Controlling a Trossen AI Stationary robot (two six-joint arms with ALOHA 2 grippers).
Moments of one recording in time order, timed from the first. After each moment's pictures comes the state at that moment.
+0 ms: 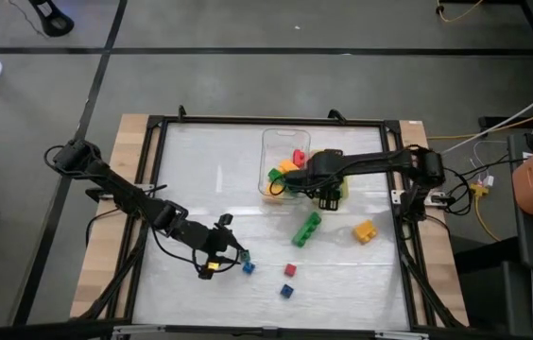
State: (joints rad) left arm -0.50 1.37 0.73 0.12 -0.20 -0.21; right arm -0.03 1.81 1.50 -1.52 0.32 0.17
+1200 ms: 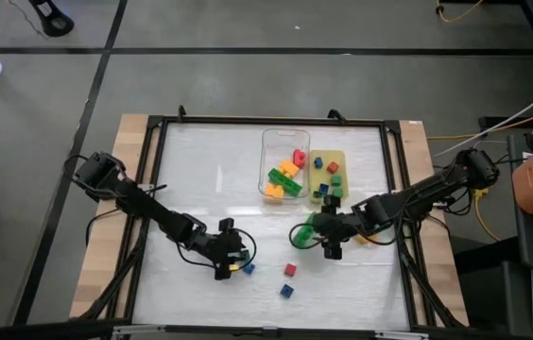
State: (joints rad) left arm -0.49 1.65 0.73 0.12 -0.32 -0.42; right arm 0.40 1.39 0.90 -0.51 0.26 0.34
